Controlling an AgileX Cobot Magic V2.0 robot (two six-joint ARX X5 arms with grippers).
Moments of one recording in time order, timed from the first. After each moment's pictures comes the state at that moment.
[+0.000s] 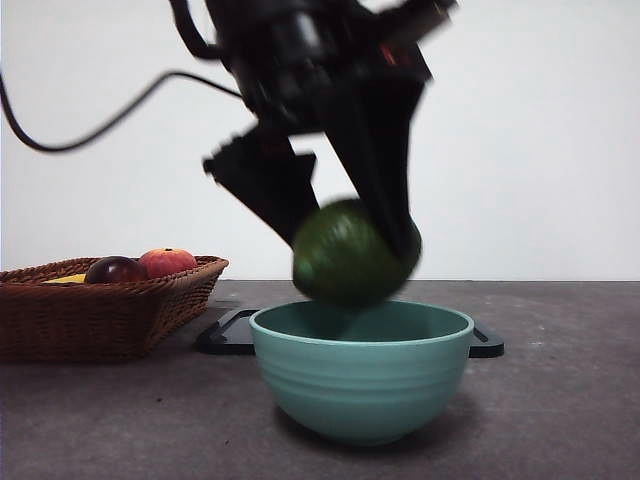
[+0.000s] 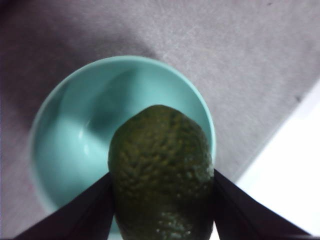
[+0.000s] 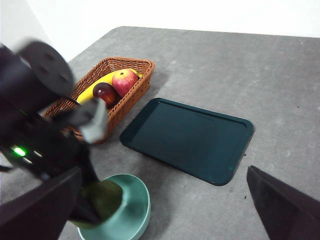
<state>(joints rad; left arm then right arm) -0.91 1.74 1.38 -0.89 0.23 -0.17 0.22 0.54 0.89 -0.74 -0.42 0.11</state>
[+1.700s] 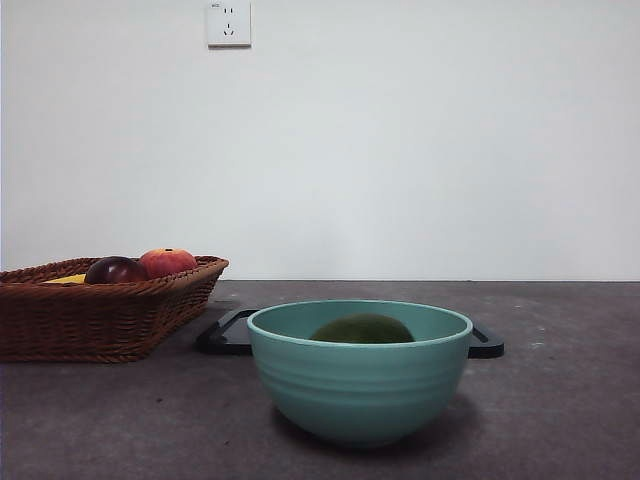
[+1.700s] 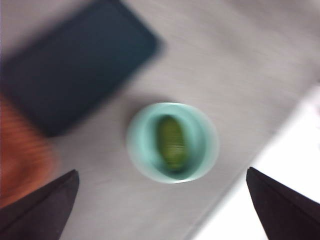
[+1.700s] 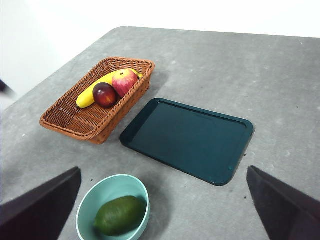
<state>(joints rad) -0.92 1.26 1.54 -1.16 -0.06 -0.17 0.22 0.54 0.89 -0.74 -0.42 0.11</state>
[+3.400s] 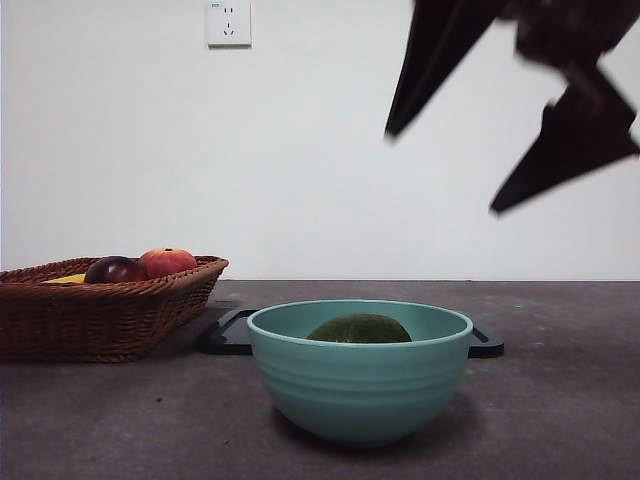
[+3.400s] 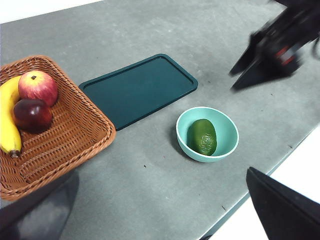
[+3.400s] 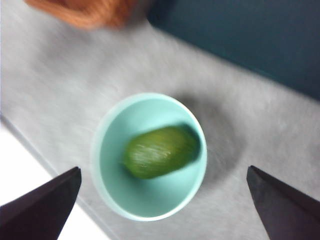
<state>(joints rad) -0.91 0.45 1.07 -1.12 -0.15 -0.17 0.59 1.22 0.93 -0.67 -0.34 0.28</state>
